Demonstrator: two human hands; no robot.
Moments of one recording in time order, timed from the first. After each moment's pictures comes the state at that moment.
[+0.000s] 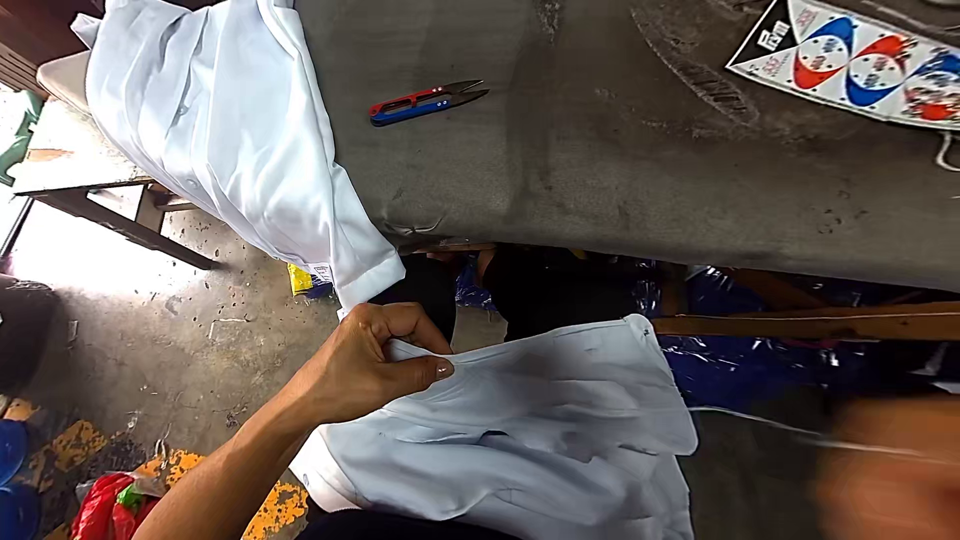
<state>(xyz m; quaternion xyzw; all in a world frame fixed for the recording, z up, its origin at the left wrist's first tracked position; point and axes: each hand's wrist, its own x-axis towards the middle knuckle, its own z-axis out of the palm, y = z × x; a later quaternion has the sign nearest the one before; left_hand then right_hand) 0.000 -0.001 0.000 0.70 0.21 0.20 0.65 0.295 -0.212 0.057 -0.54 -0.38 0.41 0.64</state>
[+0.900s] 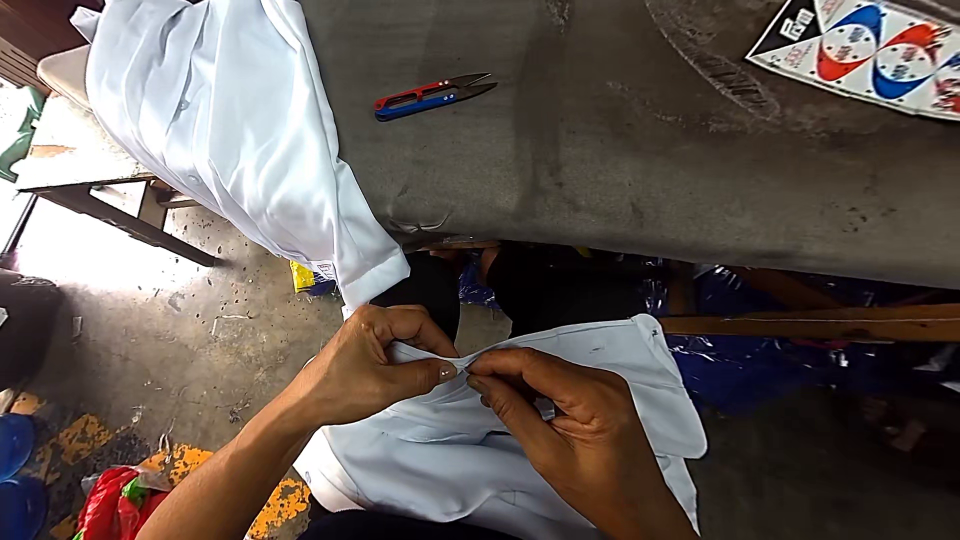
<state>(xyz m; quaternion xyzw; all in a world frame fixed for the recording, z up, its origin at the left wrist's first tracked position) -0.002 -0.002 -0.001 0.70 0.20 0.20 0.66 0.200 -0.134 -0.013 -0.55 -0.59 0.32 0.50</state>
